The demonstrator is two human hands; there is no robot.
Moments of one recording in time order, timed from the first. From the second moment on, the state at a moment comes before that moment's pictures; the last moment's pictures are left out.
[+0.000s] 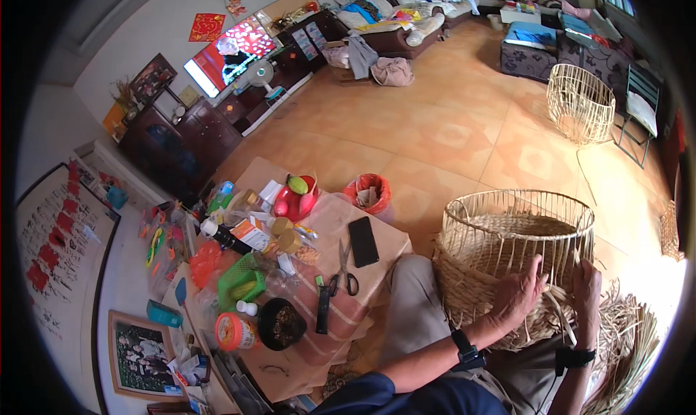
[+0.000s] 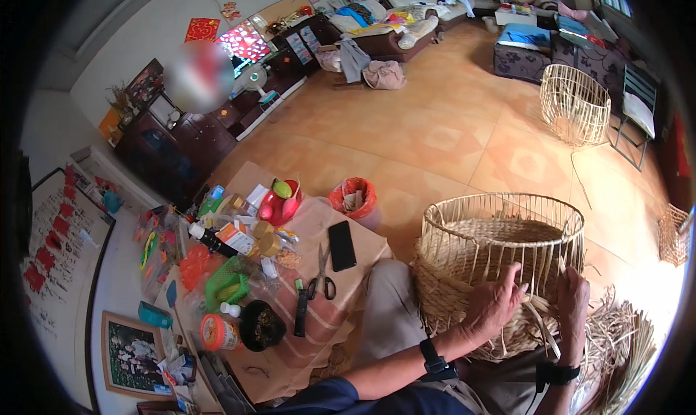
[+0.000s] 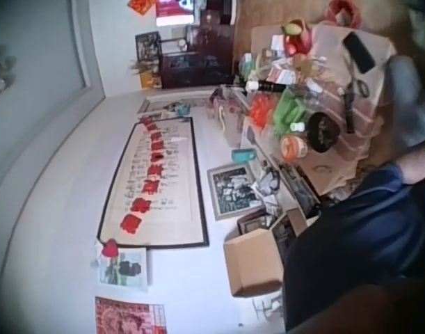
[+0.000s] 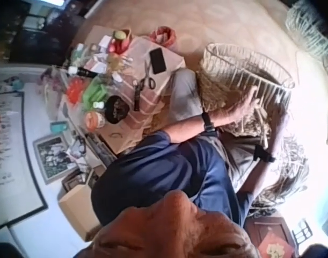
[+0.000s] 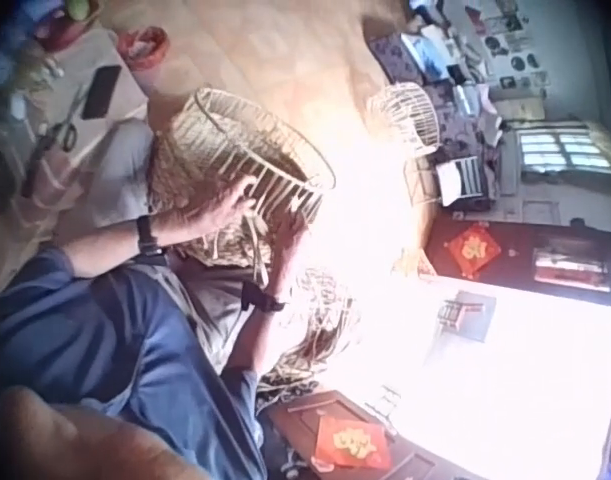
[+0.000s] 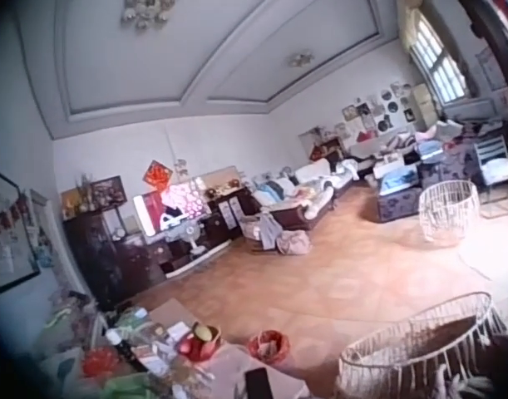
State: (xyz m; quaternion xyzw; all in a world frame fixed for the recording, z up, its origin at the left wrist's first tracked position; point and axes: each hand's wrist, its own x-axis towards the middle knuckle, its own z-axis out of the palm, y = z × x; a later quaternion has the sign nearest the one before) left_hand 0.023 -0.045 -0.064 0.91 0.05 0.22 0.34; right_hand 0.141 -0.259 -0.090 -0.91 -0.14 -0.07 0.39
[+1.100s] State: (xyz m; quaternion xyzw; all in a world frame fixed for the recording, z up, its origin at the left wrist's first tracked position) left_hand -0.004 0.044 0.002 0.92 -0.11 0.16 0.33; right_hand 0.041 -0.198 0.022 -0.88 -0.16 -0.06 0.44
